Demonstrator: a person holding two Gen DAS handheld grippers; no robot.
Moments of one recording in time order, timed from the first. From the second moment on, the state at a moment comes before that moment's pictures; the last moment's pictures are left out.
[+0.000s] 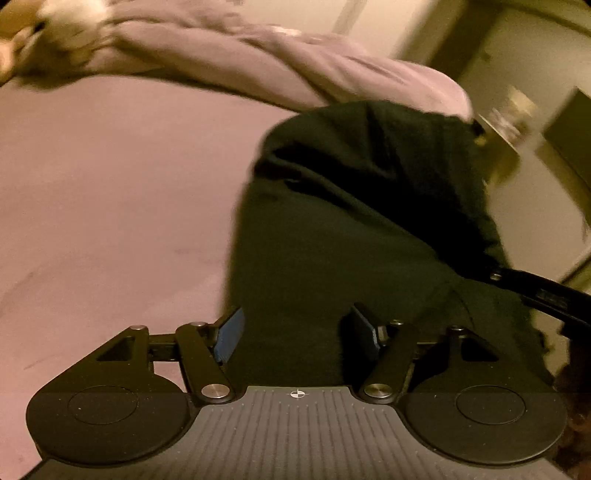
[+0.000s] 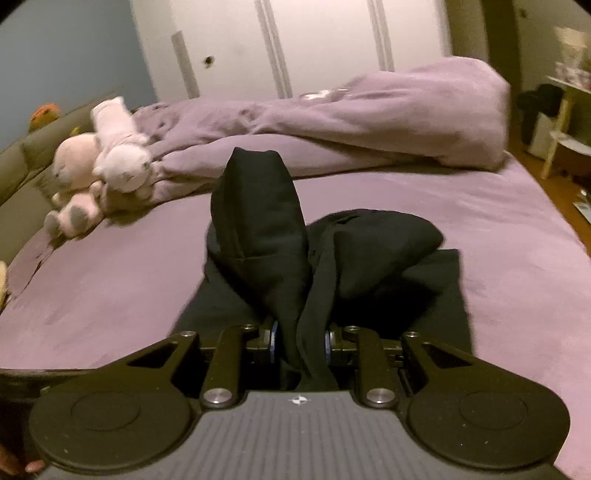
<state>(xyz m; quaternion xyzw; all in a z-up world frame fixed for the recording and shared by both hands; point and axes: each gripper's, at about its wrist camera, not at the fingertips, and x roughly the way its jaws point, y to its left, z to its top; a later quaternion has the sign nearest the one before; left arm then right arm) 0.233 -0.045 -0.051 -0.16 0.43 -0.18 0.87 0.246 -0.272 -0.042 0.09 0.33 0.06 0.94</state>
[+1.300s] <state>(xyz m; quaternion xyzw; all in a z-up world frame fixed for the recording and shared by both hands) 0.311 -0.109 -0.075 -0.17 0.37 -0.11 0.91 0.334 -0.284 -0.146 0.02 0.27 -0.15 0.95</state>
